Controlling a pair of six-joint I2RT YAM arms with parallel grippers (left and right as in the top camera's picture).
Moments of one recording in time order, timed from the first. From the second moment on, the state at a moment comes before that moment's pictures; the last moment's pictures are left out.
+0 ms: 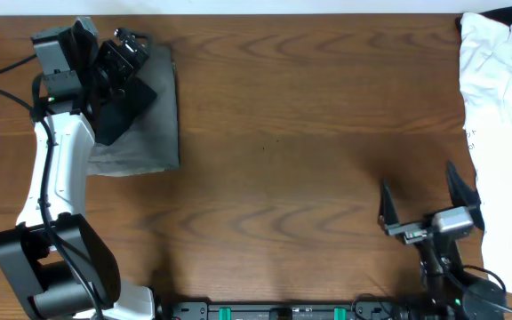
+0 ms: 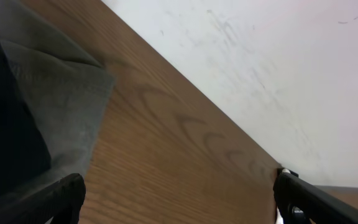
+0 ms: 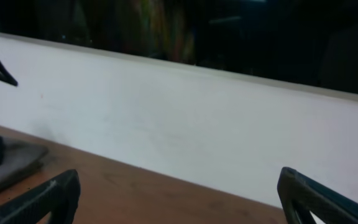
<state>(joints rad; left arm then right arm) 0.22 1.68 1.33 -0.26 0.54 -0.69 0.13 0.01 0.17 0.12 -0.14 -0.11</state>
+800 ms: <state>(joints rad) 0.22 1.68 1.33 -0.26 0.54 -0.69 0.12 0.01 0.01 -0.07 -0.04 -0.10</state>
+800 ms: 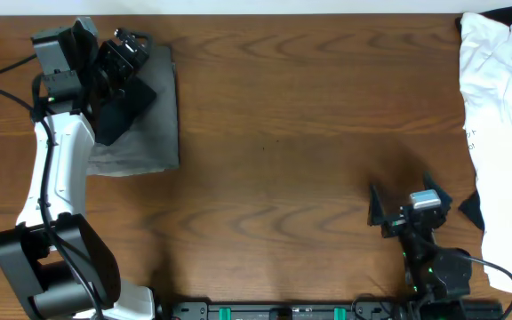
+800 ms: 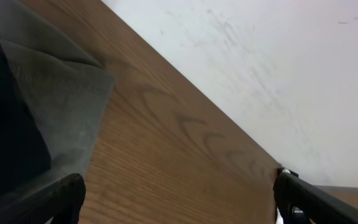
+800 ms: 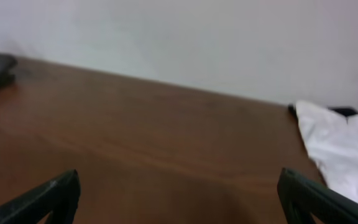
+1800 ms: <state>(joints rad) 0.22 1.68 1.33 -0.26 0.54 -0.69 0.12 0.01 0.01 -0.07 -0.03 -0.10</state>
